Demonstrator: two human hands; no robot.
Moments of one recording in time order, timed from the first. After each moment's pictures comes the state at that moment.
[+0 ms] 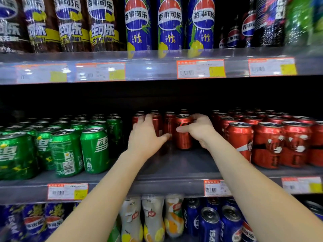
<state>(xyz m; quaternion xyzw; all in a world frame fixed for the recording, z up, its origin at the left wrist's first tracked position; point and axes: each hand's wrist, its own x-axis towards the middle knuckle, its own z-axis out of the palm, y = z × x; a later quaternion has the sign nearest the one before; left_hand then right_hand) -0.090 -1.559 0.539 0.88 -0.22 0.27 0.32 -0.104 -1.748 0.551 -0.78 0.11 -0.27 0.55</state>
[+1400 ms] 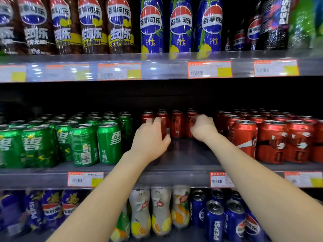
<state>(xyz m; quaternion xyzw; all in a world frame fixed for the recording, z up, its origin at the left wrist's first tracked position) -0.110 -1.533 0.534 0.89 -0.26 0.30 0.20 -0.100 -1.741 0.551 -0.91 0.16 -0.29 0.25</state>
